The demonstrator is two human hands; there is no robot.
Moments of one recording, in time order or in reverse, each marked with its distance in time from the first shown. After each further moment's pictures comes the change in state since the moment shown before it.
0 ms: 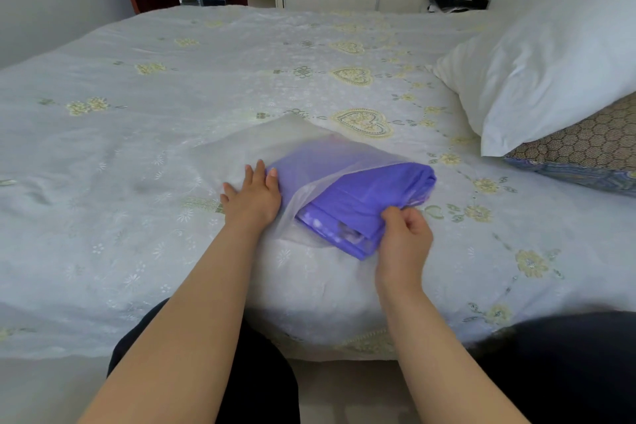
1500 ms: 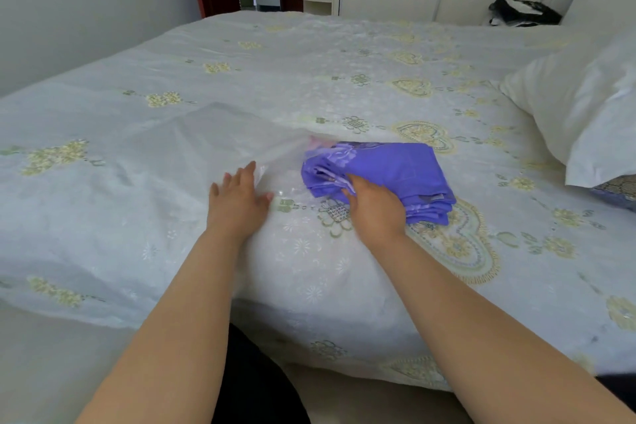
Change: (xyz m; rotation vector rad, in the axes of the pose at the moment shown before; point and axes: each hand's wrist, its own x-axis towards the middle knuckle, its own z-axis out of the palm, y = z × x) left_hand 0.007 -0.106 -0.062 0.202 0.210 0.120; right_hand 0.016 0.023 0.115 -1.314 -0.575 -0.749
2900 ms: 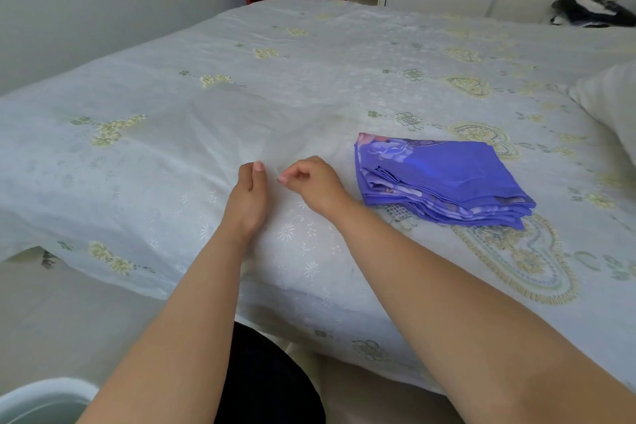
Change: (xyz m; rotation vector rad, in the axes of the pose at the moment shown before) left_hand -0.026 -0.056 -0.025 -0.813 0.134 -0.212; right_hand 0.038 -0.151 0.053 0.739 -0.320 -0.146
